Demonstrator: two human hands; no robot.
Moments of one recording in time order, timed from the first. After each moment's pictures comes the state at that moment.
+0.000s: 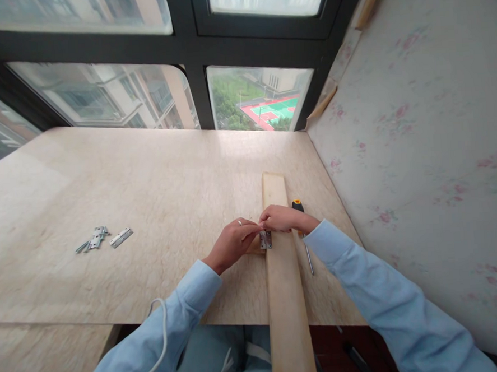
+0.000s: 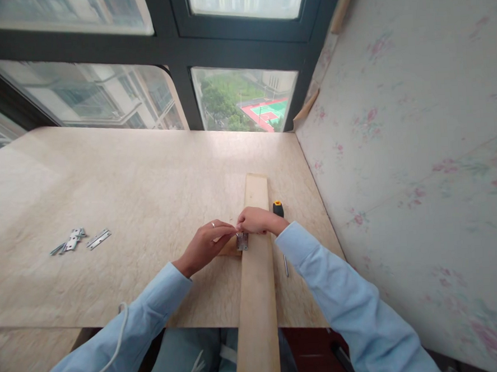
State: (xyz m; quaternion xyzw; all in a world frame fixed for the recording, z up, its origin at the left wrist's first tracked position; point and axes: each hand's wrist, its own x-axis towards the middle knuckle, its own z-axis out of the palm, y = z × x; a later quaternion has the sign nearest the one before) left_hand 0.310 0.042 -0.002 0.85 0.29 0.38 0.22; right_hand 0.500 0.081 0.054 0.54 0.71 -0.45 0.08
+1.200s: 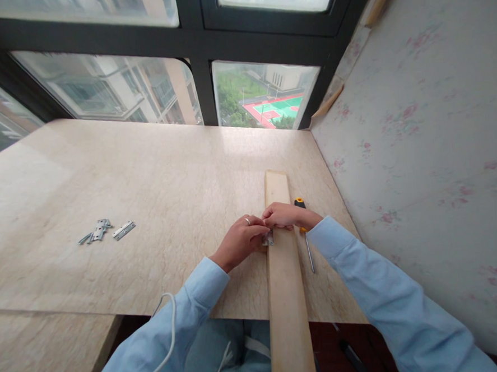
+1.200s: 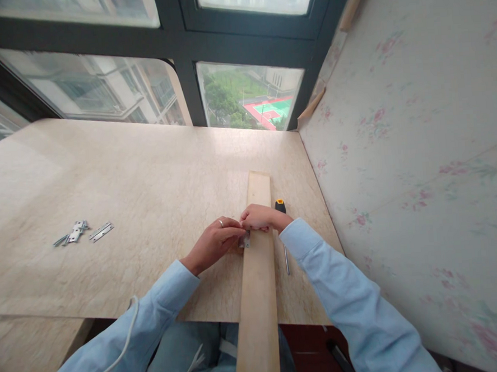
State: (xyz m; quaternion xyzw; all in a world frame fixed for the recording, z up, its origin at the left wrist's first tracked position) left_hand 0.318 0.036 -0.007 0.86 0.29 0.37 0.21; right_hand 0.503 0.081 0.051 0.55 0.65 -0.52 0.06
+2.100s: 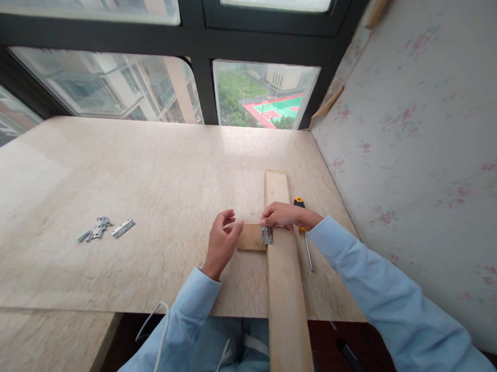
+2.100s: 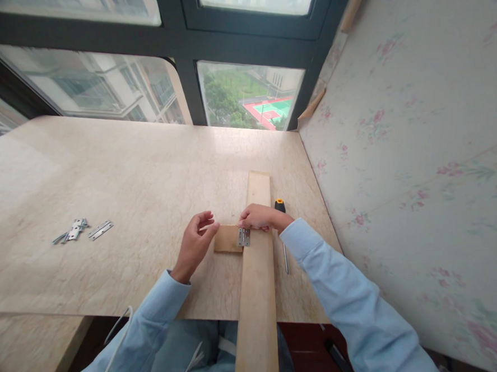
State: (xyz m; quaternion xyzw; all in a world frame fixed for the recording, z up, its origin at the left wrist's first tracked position) left_hand 0.302 0.022 -0.014 0.53 0.57 0.45 0.43; right_hand 0.506 0.079 0.052 0.54 0.63 -0.55 0.05
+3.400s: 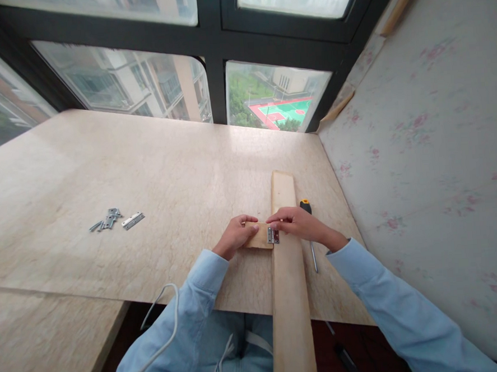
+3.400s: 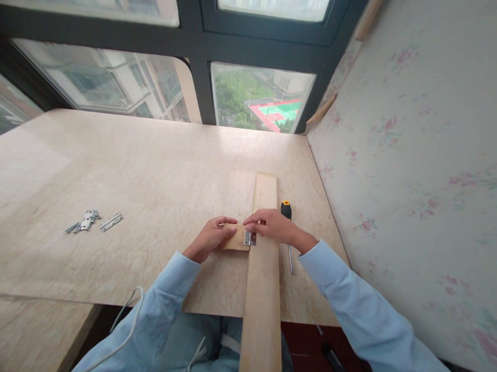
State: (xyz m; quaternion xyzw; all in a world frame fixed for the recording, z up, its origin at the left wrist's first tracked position) left_hand 0.314 0.034 0.003 0.41 0.56 0.30 0.66; right_hand 0.525 0.047 0.040 0.46 0.76 -0.42 -0.18
